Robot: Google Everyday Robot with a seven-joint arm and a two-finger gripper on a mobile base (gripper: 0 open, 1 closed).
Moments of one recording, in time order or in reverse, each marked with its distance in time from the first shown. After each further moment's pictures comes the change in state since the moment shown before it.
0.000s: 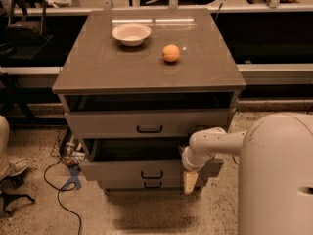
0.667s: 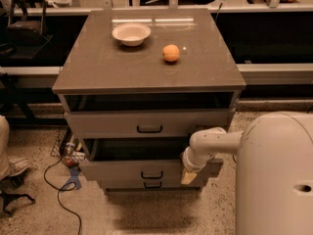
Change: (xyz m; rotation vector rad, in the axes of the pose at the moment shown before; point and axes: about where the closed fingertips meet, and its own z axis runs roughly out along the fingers) arm 0.005 0.006 0.002 -0.027 0.010 0.054
